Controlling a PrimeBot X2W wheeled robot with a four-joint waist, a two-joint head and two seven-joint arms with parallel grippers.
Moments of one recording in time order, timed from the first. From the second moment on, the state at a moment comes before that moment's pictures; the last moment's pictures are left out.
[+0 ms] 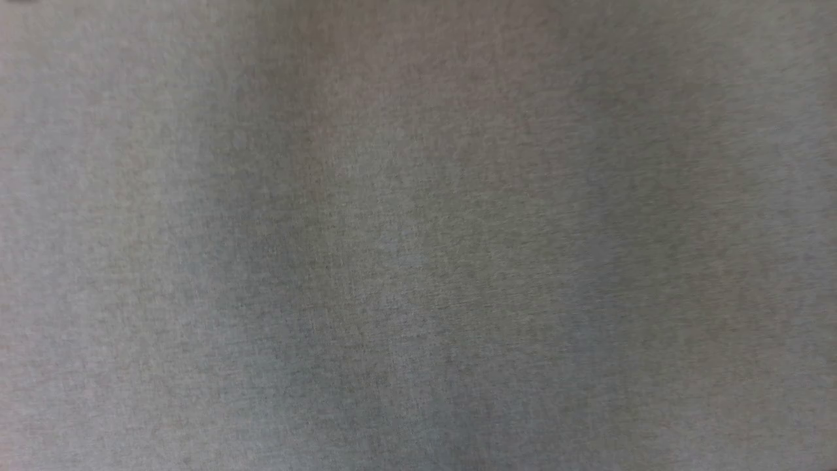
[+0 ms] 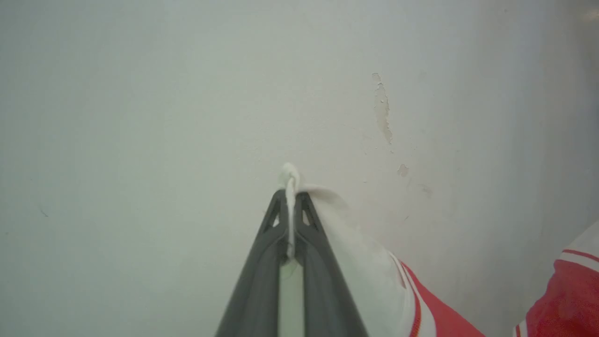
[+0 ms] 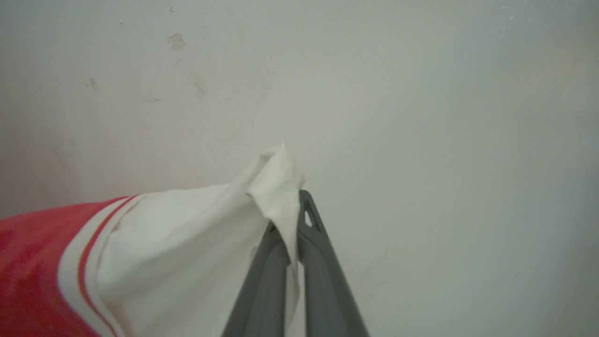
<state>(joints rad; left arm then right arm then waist) -1.70 0.42 -0.40 0.51 -0.60 0.08 -0.02 -1.80 -0.45 0.46 0.69 0.20 0.13 0.09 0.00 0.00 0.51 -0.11</state>
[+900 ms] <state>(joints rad) -1.81 0.41 -0.32 0.50 -0.63 -0.09 -0.26 -1.88 -0.53 0.31 0.57 0.01 0.13 -0.06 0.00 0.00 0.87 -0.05</state>
